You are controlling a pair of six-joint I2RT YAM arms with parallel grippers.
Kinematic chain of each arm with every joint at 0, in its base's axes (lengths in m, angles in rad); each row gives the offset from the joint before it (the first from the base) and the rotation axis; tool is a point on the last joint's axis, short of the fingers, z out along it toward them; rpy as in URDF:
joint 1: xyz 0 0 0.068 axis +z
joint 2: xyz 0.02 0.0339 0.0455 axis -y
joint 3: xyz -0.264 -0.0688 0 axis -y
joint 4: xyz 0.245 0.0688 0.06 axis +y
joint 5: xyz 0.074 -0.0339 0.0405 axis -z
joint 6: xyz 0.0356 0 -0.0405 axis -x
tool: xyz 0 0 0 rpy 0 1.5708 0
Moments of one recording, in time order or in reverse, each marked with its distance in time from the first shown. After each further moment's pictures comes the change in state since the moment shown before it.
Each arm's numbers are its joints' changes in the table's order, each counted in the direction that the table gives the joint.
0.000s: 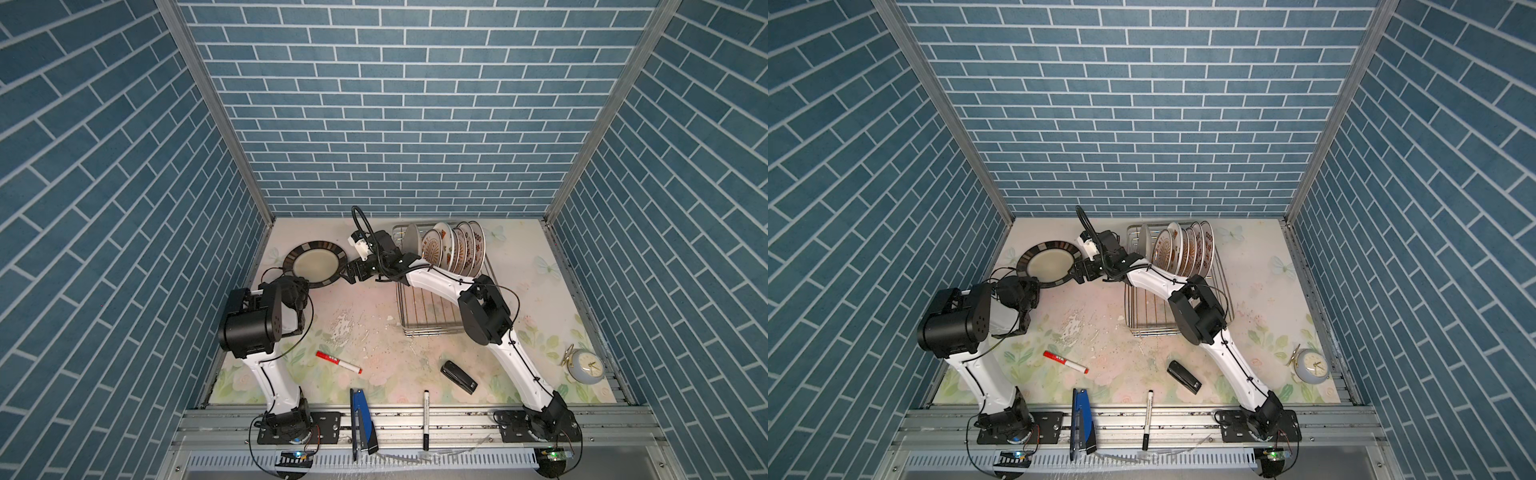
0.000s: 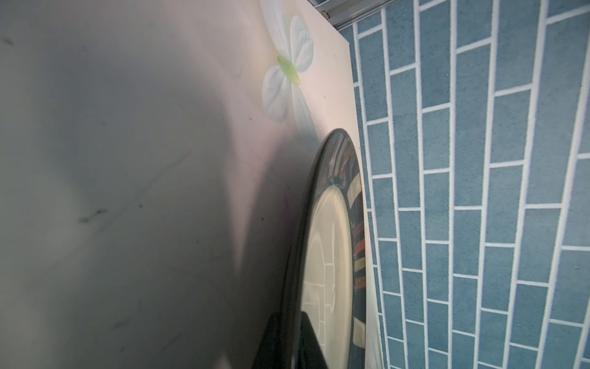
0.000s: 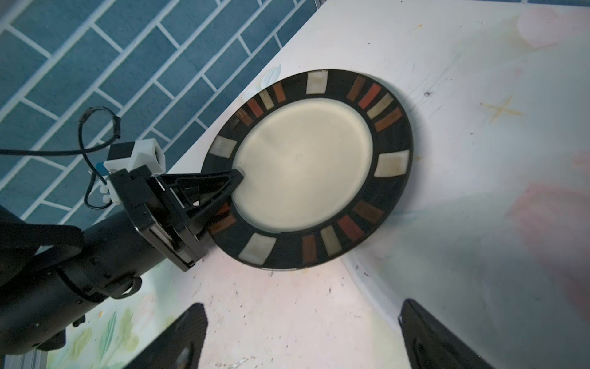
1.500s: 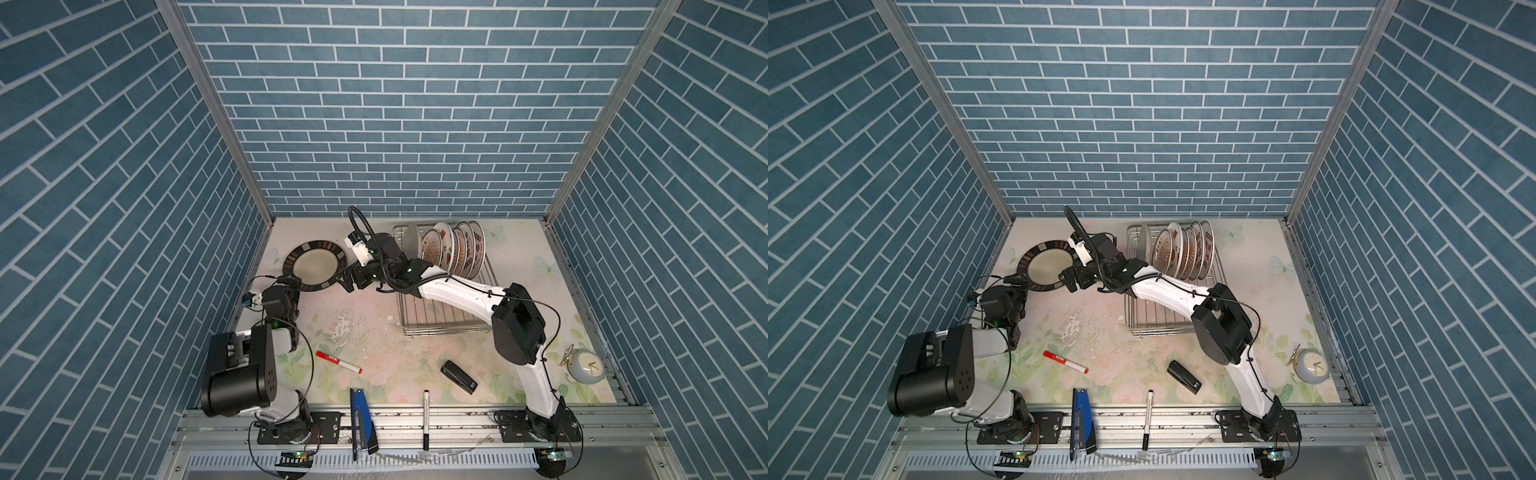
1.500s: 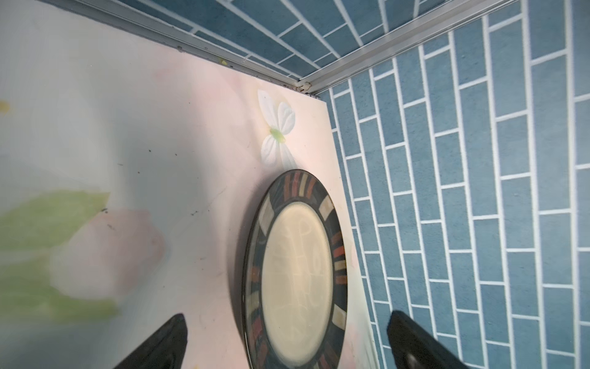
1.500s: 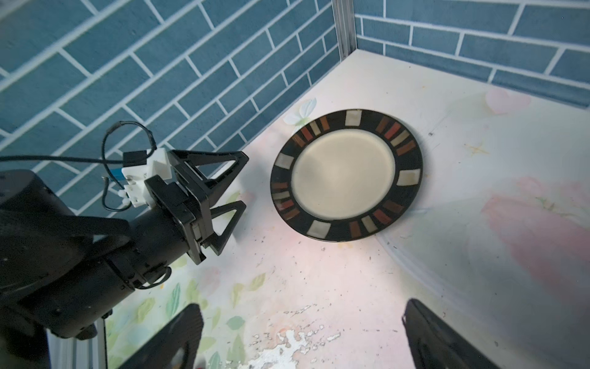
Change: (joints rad) left arm 0.027 0.472 -0.219 0.197 -0.086 -0.055; right arm 0.109 0.402 -0.343 -0.021 0.177 0.031
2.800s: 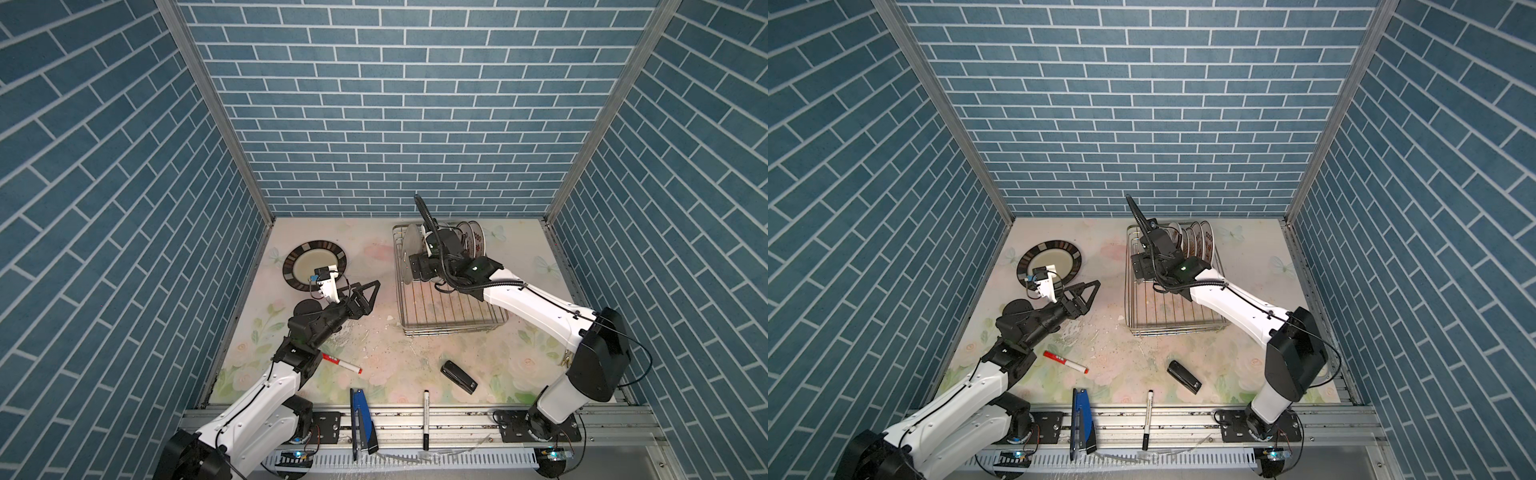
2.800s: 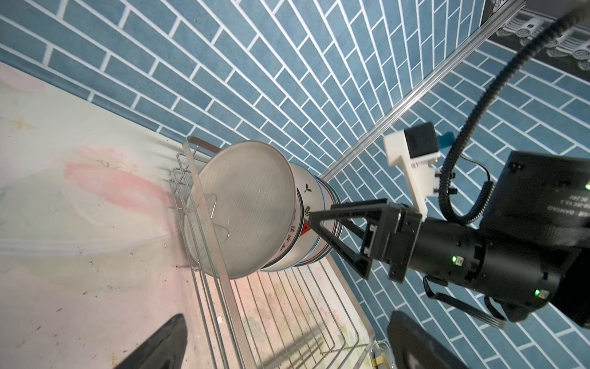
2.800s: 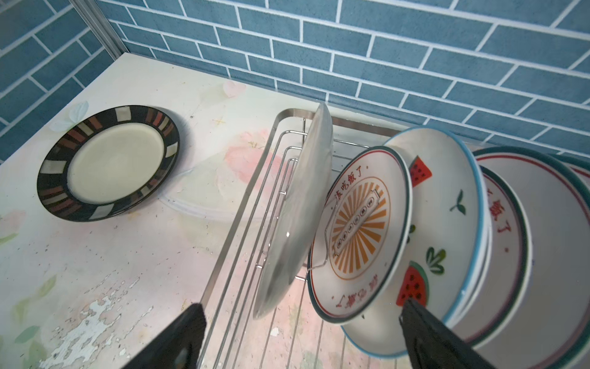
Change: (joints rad) left arm -0.624 0.547 -0.013 0.205 0.330 -0.446; right arm -0.170 0.429 -0.351 0.249 0.477 0.023
